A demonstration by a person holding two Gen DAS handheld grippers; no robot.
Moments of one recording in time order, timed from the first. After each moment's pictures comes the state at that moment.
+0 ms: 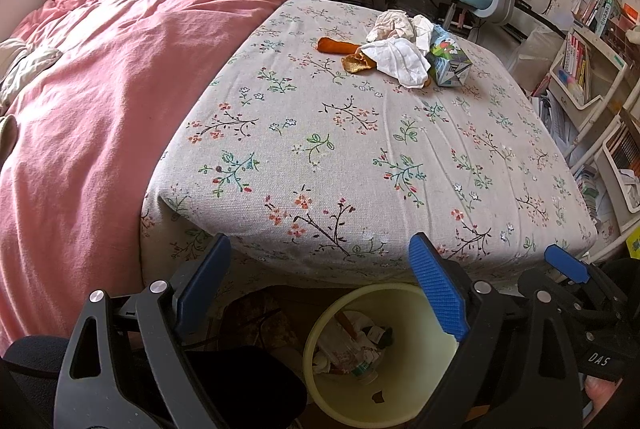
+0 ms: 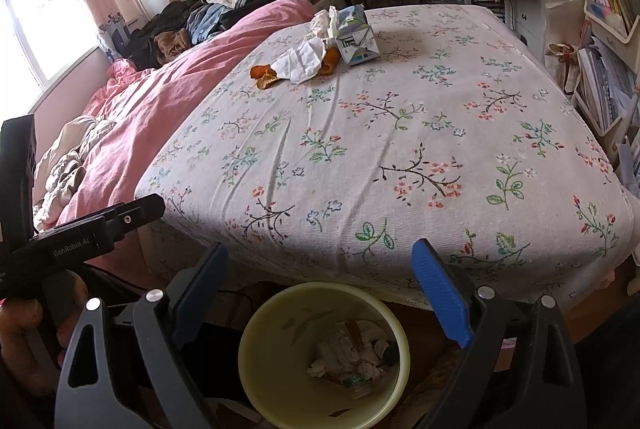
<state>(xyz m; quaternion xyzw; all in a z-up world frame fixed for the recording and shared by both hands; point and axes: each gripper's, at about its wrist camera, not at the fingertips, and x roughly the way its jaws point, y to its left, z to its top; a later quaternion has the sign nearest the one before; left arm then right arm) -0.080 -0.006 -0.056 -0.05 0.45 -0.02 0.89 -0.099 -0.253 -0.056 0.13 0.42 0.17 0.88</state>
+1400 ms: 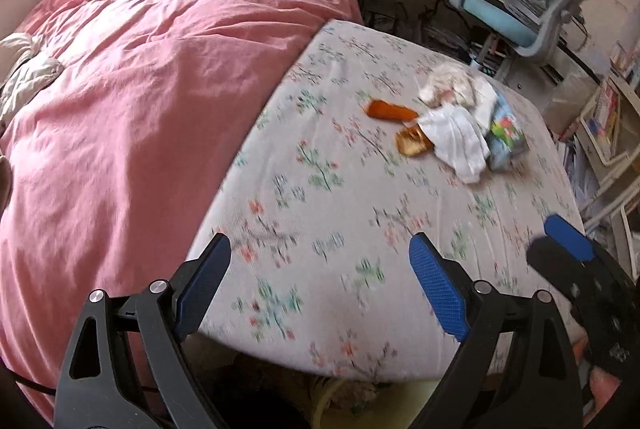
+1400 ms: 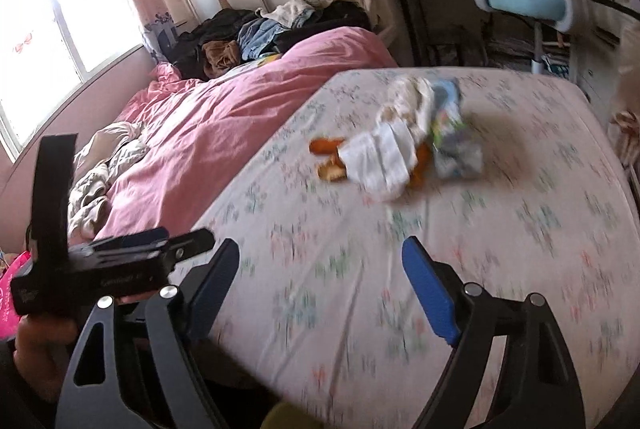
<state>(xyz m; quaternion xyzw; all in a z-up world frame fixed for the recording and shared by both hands) 0.019 0.035 -0.033 -0.09 0.46 0.03 0.89 0.022 -0.197 -0.009 0.10 0.36 0.26 0.89</state>
